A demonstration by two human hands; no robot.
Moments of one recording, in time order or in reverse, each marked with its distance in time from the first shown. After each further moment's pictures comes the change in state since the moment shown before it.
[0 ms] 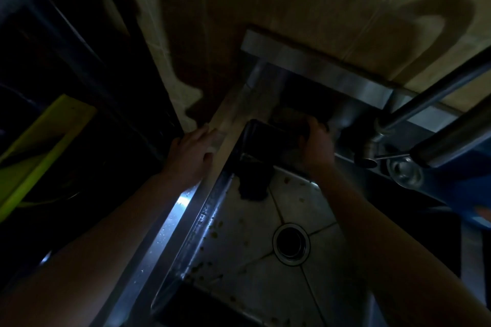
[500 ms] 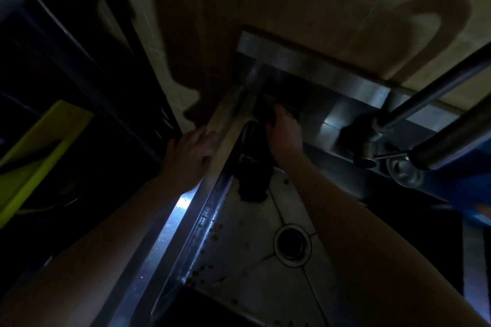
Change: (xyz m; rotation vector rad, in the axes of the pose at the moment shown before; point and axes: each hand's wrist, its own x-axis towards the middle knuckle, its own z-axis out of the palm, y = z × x) left_hand 0.001 -0.005 0.005 0.106 0.023 0.023; right_hand 0.014 -0.056 0.025 0.072 -0.062 -0.072
